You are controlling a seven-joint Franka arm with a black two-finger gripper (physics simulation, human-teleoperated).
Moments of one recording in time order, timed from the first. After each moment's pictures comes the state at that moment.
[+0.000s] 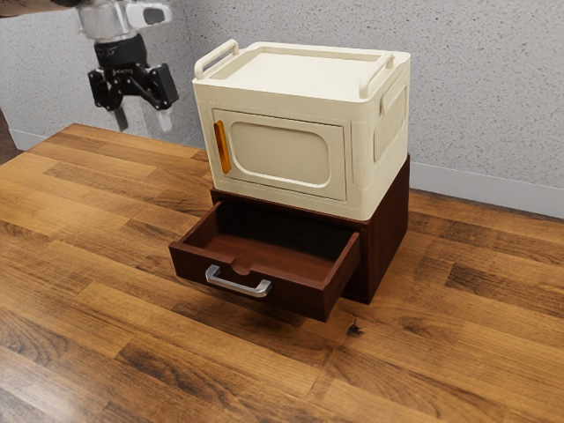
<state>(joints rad) -0.02 0.09 0.12 -1.36 -0.11 1.36 -0.04</state>
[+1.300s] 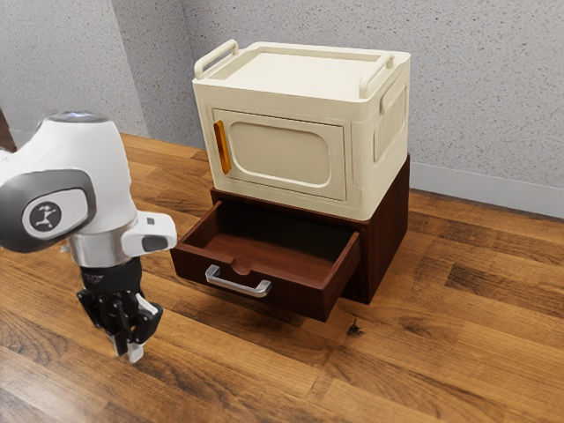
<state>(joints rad) -0.02 -0.66 -0.26 -2.54 -0.24 1.72 -0.19</state>
